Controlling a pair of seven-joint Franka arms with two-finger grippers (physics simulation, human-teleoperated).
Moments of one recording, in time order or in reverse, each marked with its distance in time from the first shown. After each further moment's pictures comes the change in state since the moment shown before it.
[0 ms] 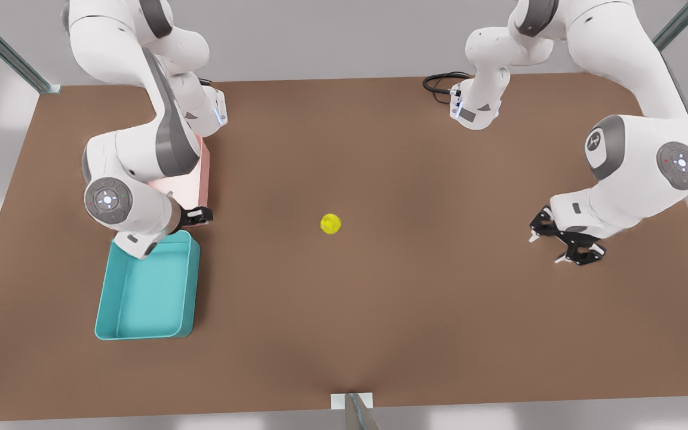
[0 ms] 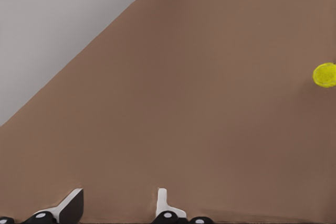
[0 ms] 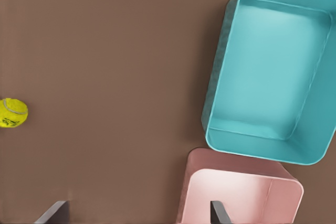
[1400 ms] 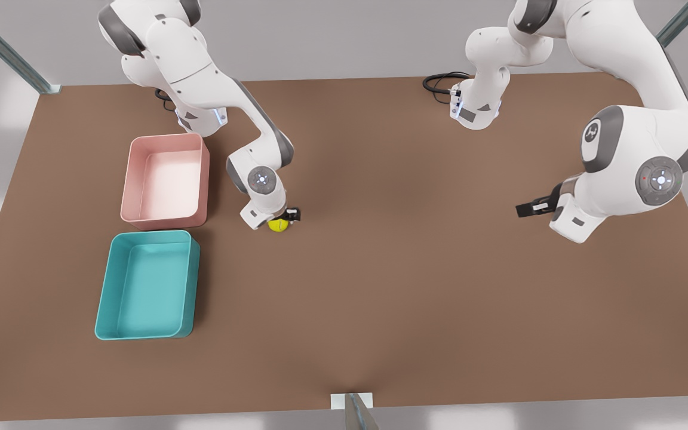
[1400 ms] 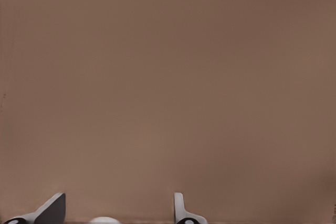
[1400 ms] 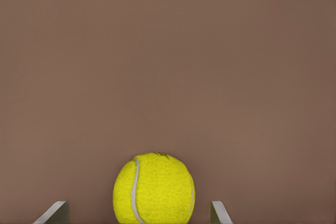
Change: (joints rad) left arm -0.001 -0.013 -0.015 0.006 0.036 -0.349 -1.021; right arm 0.324 0.032 0.000 -0.777 -0.033 0.976 0.604
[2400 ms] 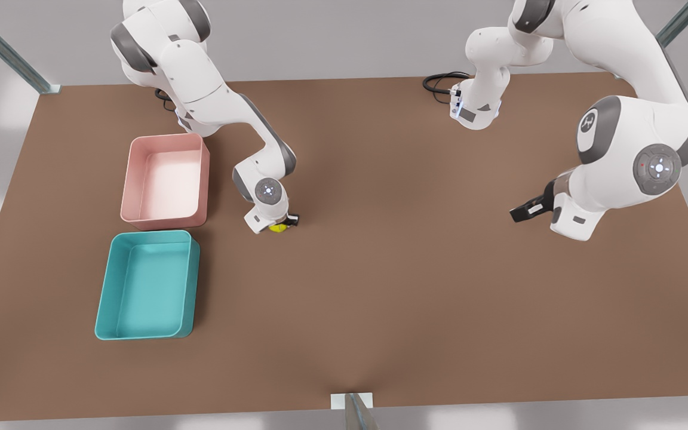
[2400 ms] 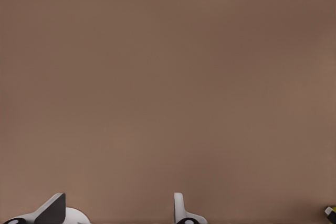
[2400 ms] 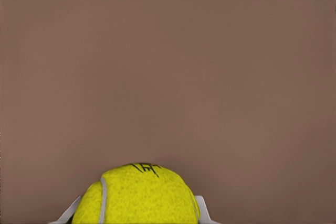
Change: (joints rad) left arm 0.010 0.006 -0.044 0.052 -0.020 0.016 -0.226; right arm 0.001 0.110 0.000 0.010 -0.007 0.051 0.076
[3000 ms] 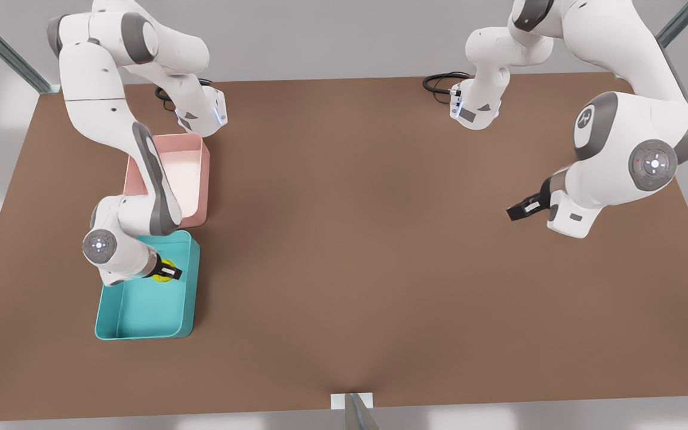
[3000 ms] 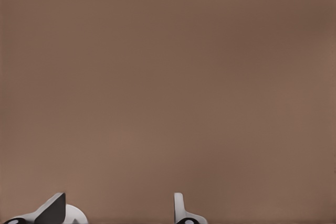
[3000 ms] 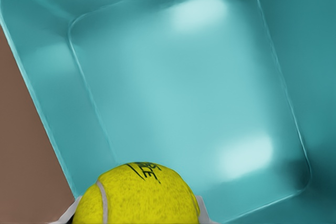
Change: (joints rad) left arm 0.005 -0.005 -0.024 0.004 0.003 -0.008 -0.034; right arm -0.579 -0.028 -0.027 0.295 -0.025 -0.288 -0.418
